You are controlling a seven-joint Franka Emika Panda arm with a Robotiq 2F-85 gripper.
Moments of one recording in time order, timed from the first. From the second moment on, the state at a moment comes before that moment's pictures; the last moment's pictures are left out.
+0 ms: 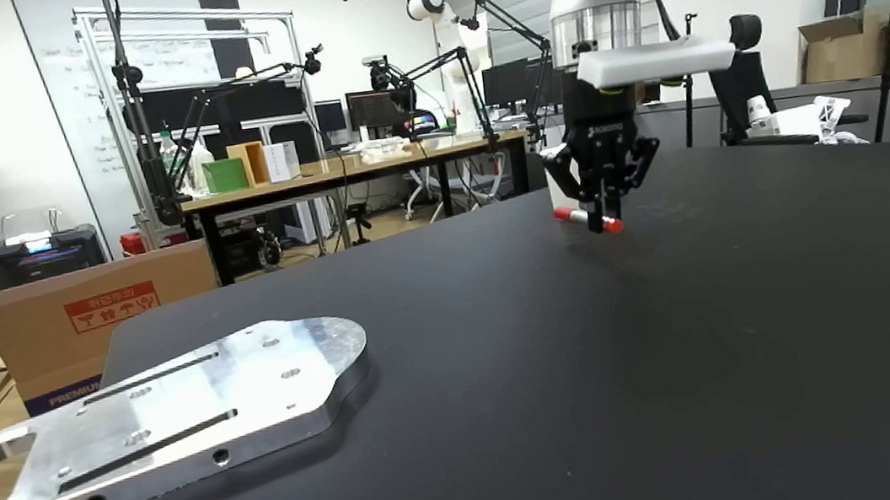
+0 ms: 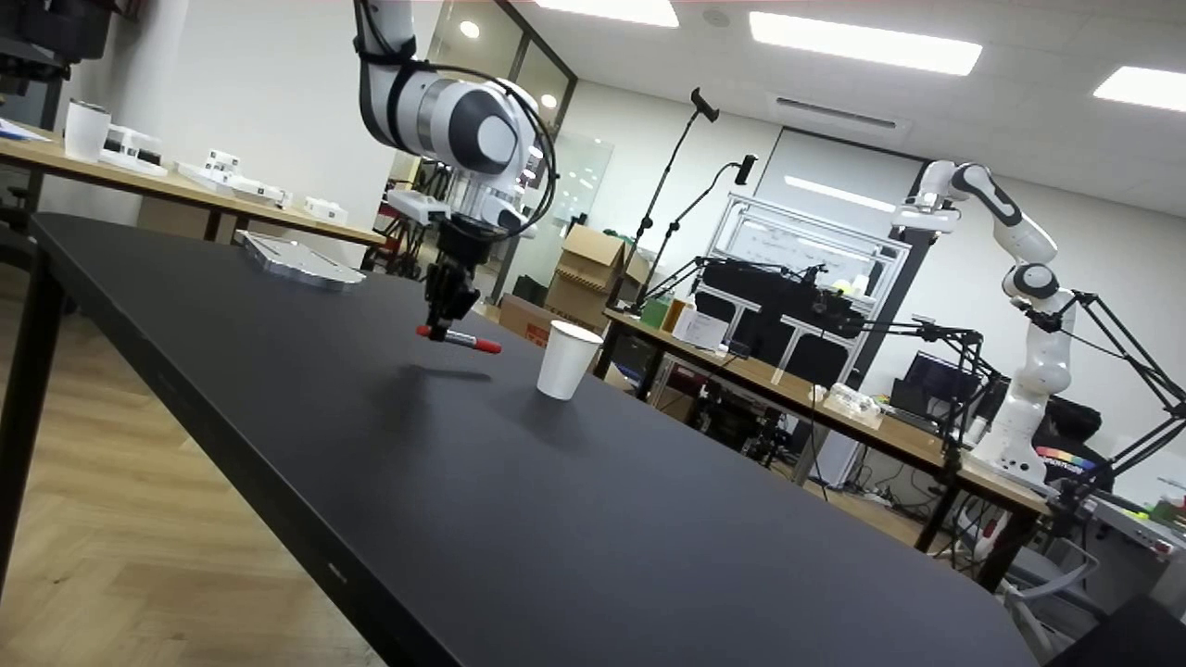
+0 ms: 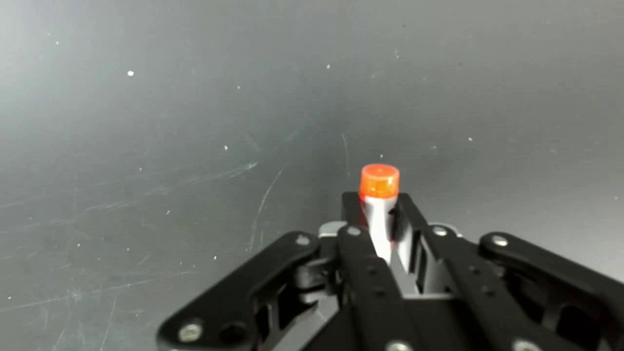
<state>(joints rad) 0.29 0.67 -0.09 -1.80 0.10 2.50 0.49</state>
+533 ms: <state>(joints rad) 0.10 0.60 -0.03 -1.65 0.33 2.15 0.49</state>
